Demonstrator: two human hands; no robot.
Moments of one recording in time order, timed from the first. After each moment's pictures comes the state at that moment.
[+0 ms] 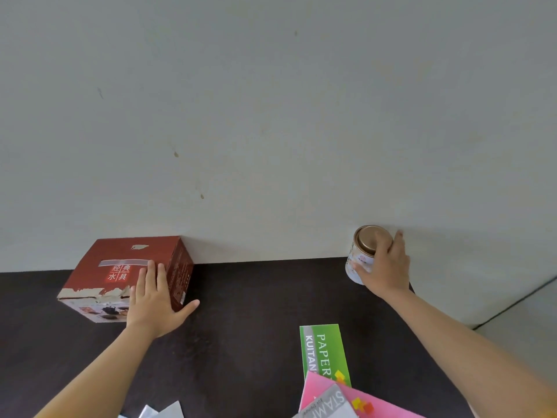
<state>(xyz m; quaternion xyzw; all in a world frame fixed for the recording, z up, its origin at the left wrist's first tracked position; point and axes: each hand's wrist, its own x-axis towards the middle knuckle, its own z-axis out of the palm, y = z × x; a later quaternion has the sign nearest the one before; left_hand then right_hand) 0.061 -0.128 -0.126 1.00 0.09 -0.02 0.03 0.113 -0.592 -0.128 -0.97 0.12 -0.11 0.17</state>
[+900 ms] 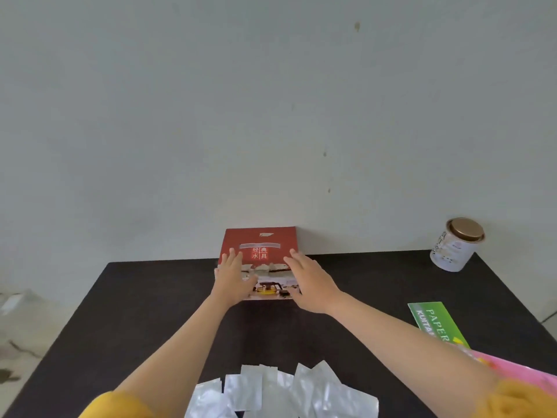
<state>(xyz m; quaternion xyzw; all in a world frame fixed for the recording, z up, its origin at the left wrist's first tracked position) 0.029 0.035 -0.080 0.97 0.02 -0.04 0.25 0.012 -0.171 -0.073 -0.96 -0.21 0.00 0.16</state>
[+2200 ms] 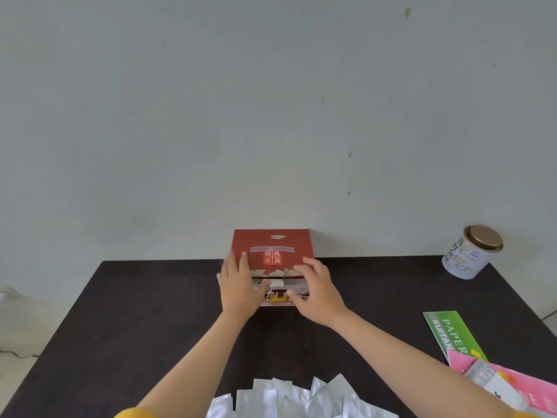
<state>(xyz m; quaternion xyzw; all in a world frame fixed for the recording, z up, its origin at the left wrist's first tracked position) 0.046 0.046 -0.114 0.97 0.06 0.07 0.24 0.032 -0.142 -0.110 -0.94 -0.12 -0.02 0.32</state>
